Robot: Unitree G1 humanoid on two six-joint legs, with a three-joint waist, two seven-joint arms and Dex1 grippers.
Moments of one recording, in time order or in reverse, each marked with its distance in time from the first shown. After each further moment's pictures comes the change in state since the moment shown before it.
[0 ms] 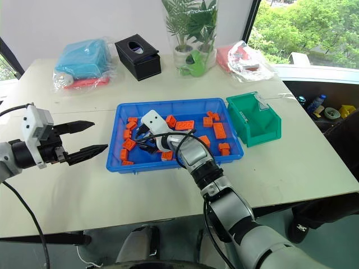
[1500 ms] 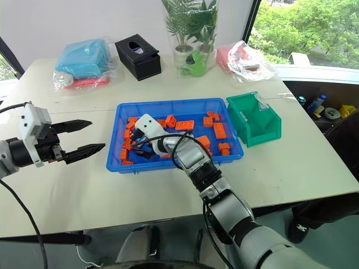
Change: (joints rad) left arm -0.011 0.009 0.005 0.027 0.019 0.003 -0.024; right arm 0.003 0.001 0.070 -0.074 -0.010 0.095 0.031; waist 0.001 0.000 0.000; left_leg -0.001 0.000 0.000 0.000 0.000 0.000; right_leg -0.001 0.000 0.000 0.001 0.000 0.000
